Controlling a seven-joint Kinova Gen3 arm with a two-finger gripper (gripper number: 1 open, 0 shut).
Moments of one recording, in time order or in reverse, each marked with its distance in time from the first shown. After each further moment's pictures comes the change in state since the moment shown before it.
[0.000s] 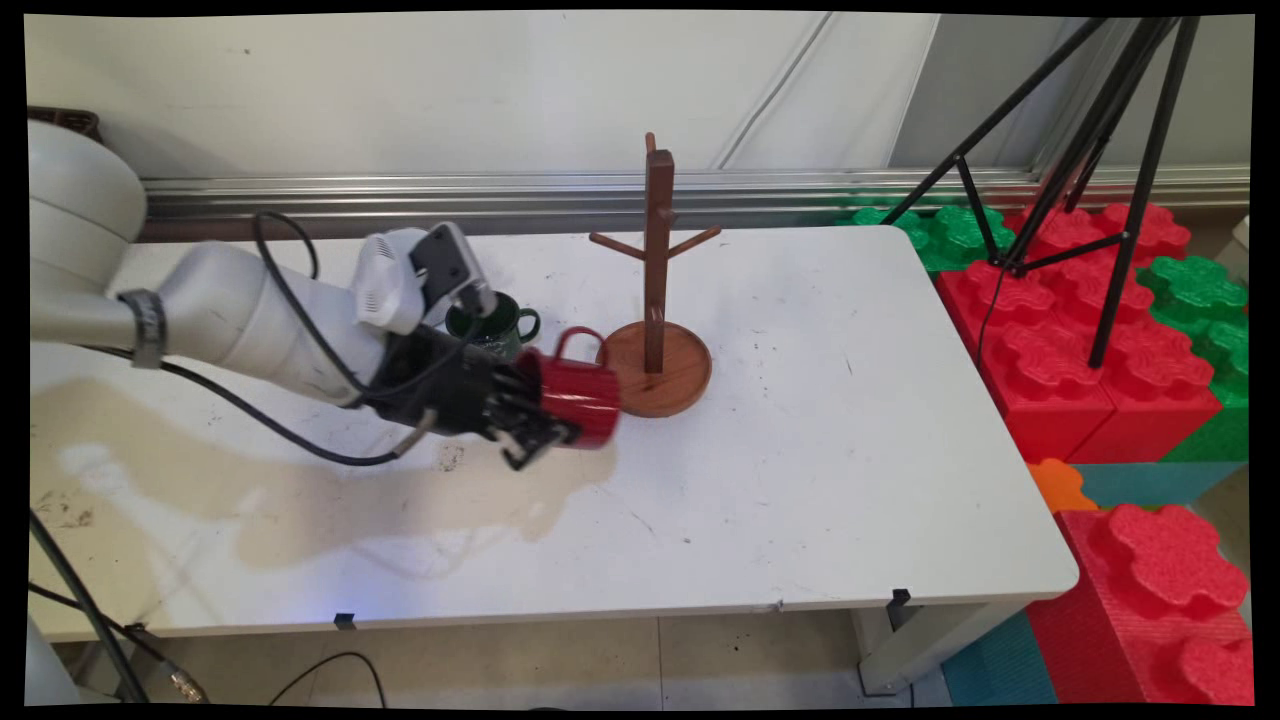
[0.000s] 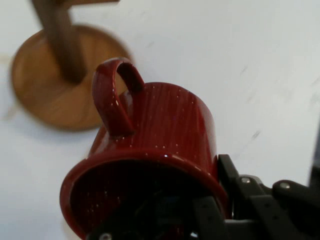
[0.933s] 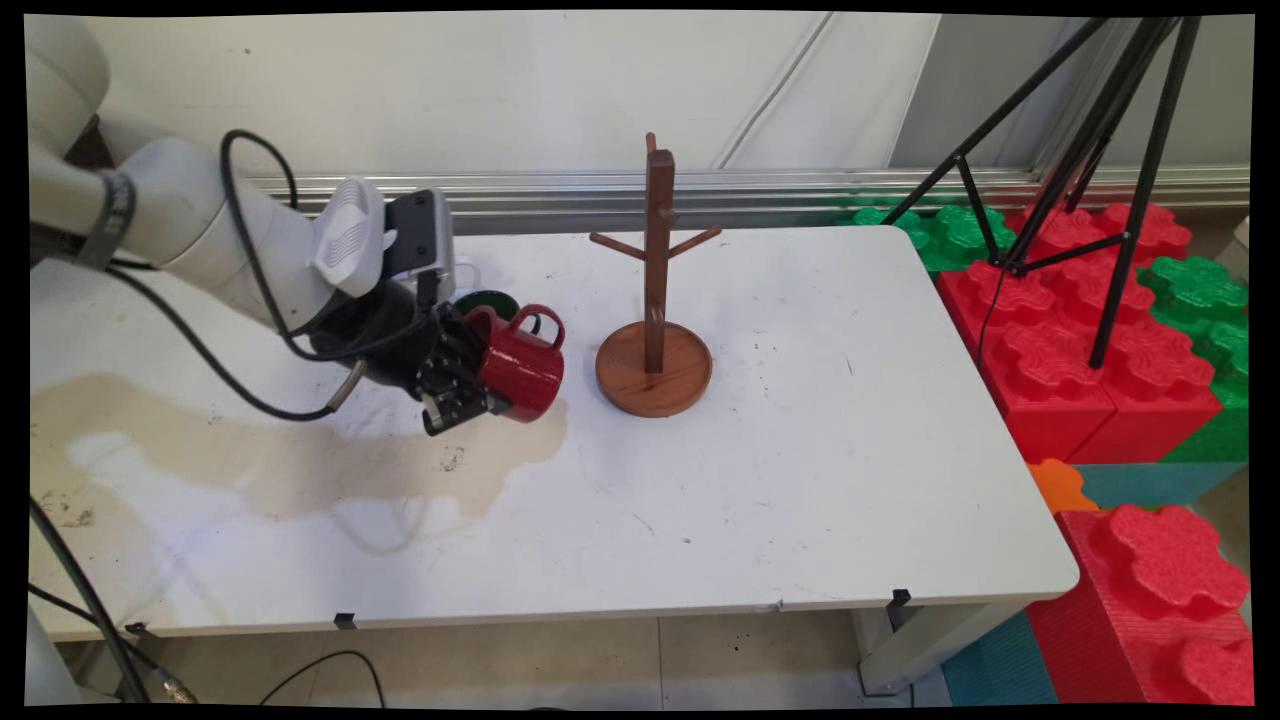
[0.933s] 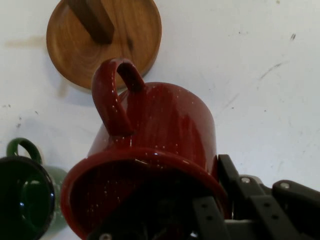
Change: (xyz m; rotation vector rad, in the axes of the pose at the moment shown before) arm 0.027 -0.034 -0.038 0.032 -0.215 0.318
